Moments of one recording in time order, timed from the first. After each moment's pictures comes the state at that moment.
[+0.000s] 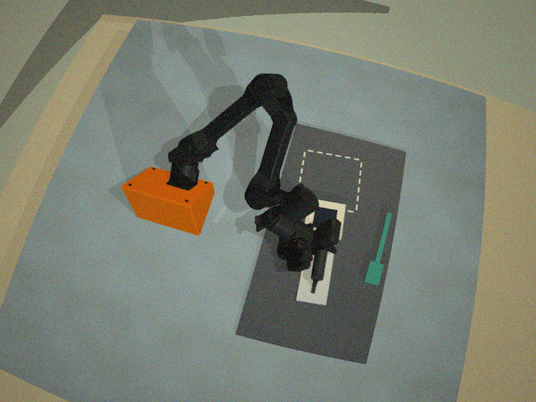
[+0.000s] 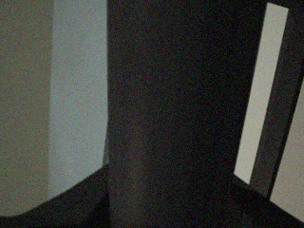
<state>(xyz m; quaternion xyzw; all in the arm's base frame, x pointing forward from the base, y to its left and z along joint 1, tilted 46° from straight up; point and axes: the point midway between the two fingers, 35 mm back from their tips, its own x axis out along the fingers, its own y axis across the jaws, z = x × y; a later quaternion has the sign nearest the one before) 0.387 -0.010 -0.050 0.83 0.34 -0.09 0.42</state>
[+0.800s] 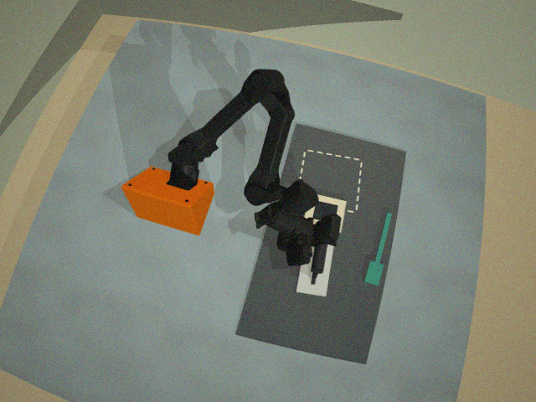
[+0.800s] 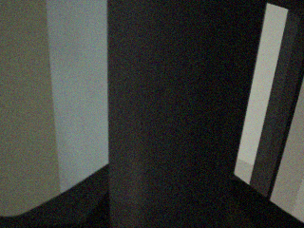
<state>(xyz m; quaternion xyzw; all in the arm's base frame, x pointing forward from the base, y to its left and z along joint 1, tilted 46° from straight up) 0.382 -0.002 -0.034 0.85 0.36 -0.08 0.38</state>
